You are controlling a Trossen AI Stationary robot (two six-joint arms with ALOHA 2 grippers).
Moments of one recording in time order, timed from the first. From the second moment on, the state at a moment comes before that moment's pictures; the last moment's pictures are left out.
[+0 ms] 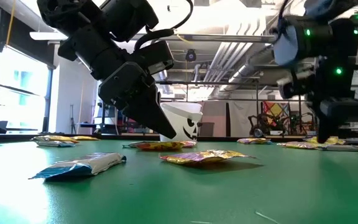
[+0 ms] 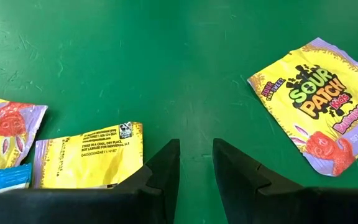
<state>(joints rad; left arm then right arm) -0.19 1.81 0.86 0.15 -0.16 -0.10 0.19 1.49 0.73 -0.90 0.34 0.52</state>
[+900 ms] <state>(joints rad) -0.19 1.81 0.86 0.14 -0.16 -0.10 0.08 1.49 0.89 -1.18 0.32 0.55</state>
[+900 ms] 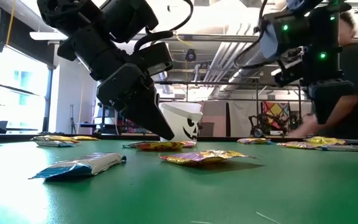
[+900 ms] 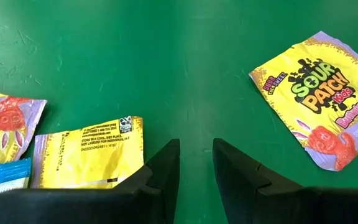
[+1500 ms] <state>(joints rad) -0.16 1.81 0.88 0.13 -0.16 -0.24 0.03 1.44 0.65 -1.05 0.27 0.70</state>
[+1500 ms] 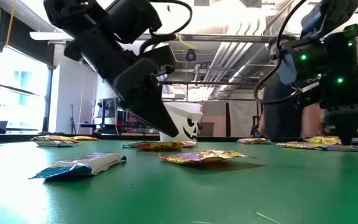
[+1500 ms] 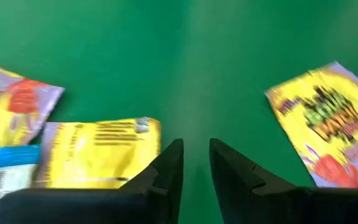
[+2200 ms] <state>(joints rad) -0.12 1.81 0.89 0.13 -0.11 -0.26 0.17 1.43 0.82 -0.99 0.25 0.65</state>
